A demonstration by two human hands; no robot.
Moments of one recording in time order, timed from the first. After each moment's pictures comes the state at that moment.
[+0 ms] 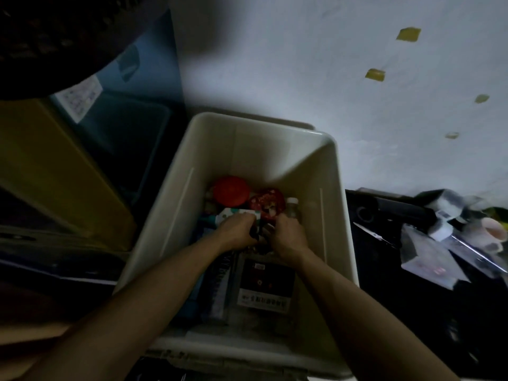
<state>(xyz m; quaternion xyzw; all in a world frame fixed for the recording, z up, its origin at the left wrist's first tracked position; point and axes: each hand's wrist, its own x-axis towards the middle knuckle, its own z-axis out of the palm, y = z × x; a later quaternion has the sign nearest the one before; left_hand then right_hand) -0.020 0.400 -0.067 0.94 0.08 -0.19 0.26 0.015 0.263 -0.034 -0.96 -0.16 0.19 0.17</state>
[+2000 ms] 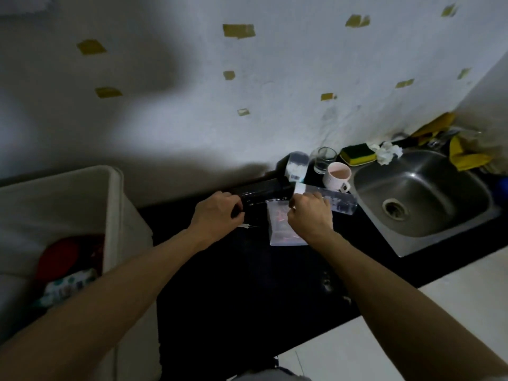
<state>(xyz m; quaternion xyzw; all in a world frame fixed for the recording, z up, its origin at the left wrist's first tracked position) 0.149 0.077 -0.004 0.98 -0.13 0.04 0.14 0.157 -0.153 -0.009 -1.00 -0.01 0.00 0.08</state>
